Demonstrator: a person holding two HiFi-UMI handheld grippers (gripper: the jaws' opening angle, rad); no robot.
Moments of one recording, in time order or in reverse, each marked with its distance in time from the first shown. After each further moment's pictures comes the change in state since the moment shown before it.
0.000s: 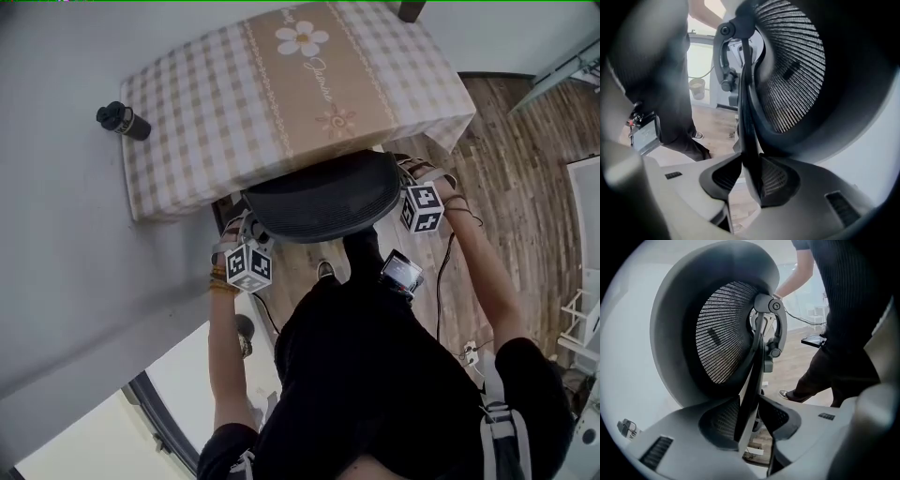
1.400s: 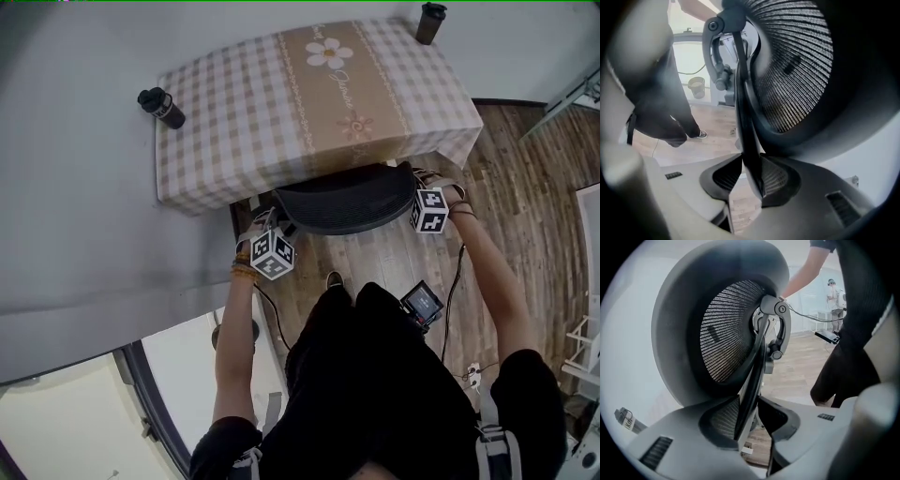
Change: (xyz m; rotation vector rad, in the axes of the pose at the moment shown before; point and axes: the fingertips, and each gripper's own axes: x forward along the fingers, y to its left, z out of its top) left arm -0.017 -0.039 0.010 -0.079 0.015 -0.033; right arm -0.020 0.035 -0.002 0.045 0.065 0.022
